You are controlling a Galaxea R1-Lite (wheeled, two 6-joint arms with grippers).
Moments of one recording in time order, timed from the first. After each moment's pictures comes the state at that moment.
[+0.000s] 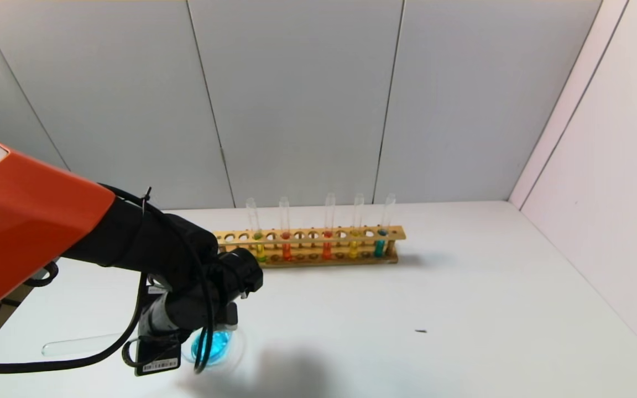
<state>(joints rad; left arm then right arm) -0.56 2.02 -1.13 0.80 0.70 0.54 0.00 0.00 0.00 0.00 -0.01 0.01</state>
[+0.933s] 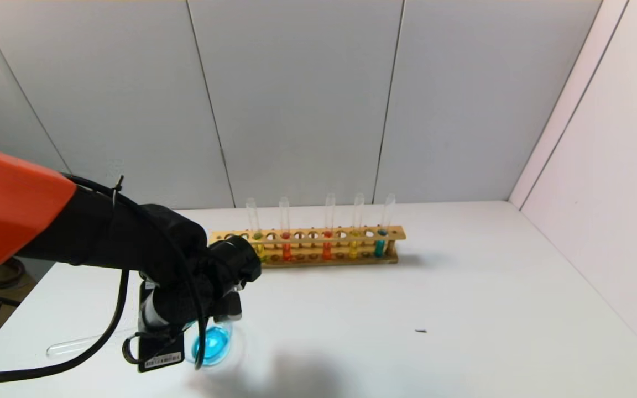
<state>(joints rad) -0.57 1.94 -1.13 0.77 0.62 0.53 0.00 0.00 0.00 0.00 -0.01 0.01</state>
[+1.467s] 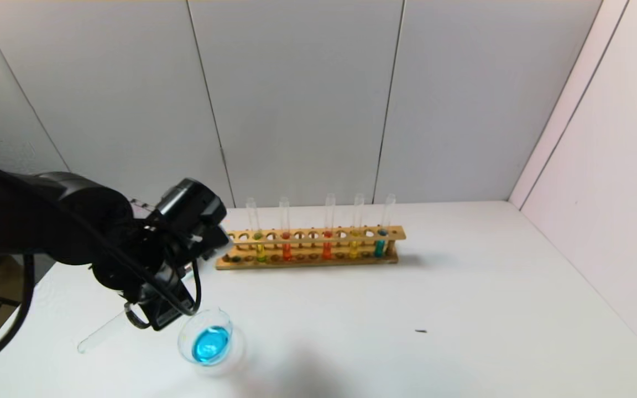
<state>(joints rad) -0.48 1.74 -1.12 0.53 0.49 0.34 0.00 0.00 0.00 0.00 -0.01 0.01</state>
